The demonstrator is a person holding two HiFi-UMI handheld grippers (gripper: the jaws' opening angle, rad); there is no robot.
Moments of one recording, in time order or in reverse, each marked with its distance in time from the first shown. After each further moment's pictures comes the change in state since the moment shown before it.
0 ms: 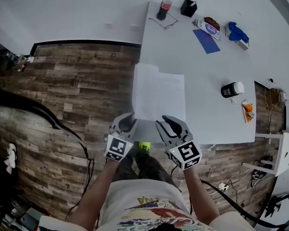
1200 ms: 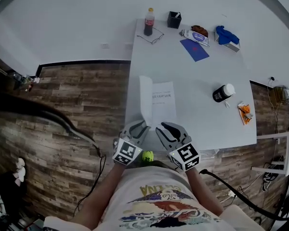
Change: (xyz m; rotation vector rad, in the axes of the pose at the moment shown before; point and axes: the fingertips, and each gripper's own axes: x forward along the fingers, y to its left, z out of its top) left arm 0.057 -0.077 0.053 0.109 0.035 -0.115; right arm -0.056 -0.046 0.002 -0.008 -0.055 0.028
